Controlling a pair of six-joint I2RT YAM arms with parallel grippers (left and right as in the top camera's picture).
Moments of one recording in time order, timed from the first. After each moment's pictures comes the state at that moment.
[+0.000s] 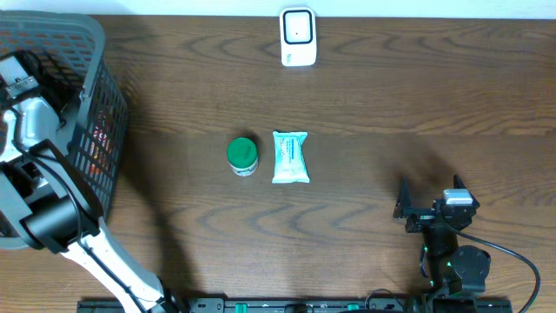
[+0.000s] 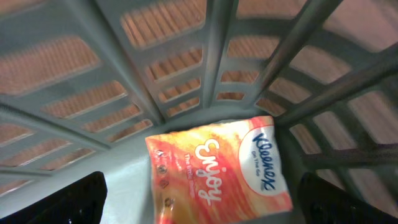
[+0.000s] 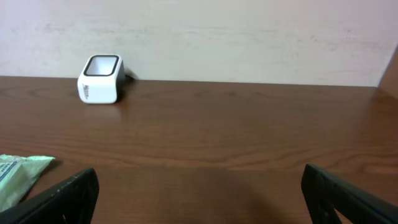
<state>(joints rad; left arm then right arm) 0.54 2.16 1.60 -0.34 -0.26 -0.43 -0.03 0.02 0.01 -0.07 -0.06 -0.01</state>
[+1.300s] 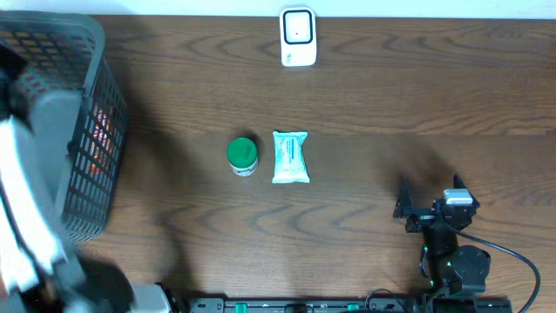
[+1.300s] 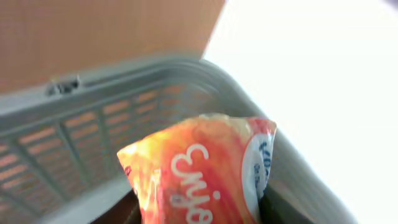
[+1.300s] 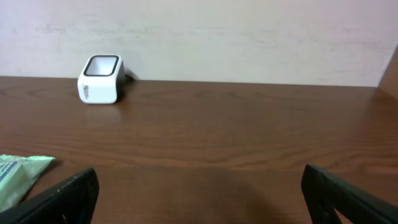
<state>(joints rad) 0.53 1.55 1.60 -0.50 -0.10 -0.44 -0.03 0.02 0.01 -0.07 -0.06 -0.01</state>
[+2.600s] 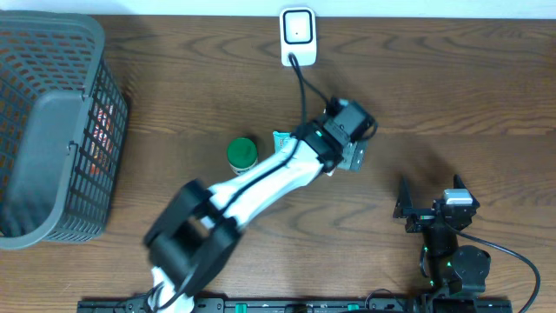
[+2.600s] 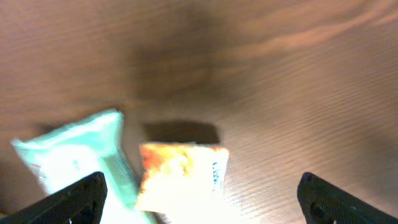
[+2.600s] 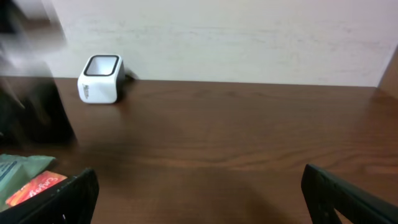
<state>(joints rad) -0.83 1.94 1.53 -0.64 -0.16 -0.45 -0.03 0.02 0.01 -0.07 -0.06 -0.01</state>
